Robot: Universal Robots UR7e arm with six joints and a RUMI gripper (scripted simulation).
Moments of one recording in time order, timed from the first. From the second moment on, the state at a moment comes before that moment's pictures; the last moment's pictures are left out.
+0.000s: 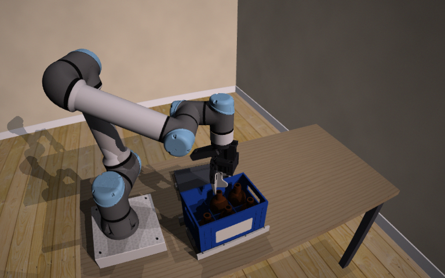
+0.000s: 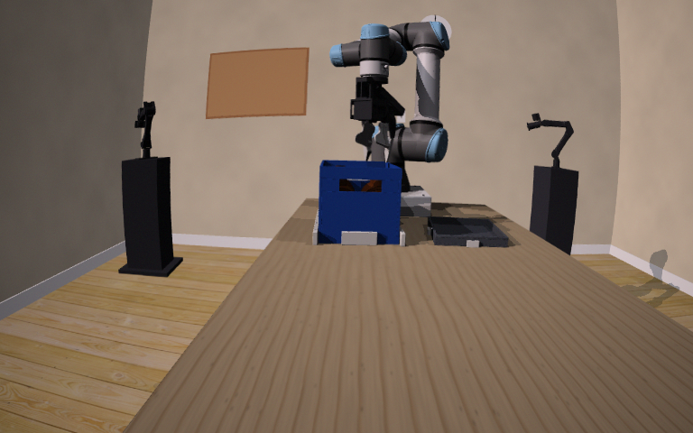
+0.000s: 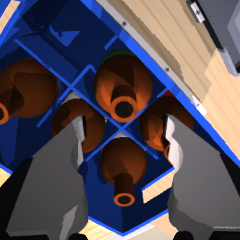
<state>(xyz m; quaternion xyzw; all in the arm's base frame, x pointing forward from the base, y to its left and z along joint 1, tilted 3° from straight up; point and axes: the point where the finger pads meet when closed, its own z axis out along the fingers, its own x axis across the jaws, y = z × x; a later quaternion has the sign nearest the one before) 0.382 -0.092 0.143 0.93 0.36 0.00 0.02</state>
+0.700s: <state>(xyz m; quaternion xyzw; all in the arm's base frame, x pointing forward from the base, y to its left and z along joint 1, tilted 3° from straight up) 0.382 -0.092 0.142 0.93 0.36 0.00 0.02</state>
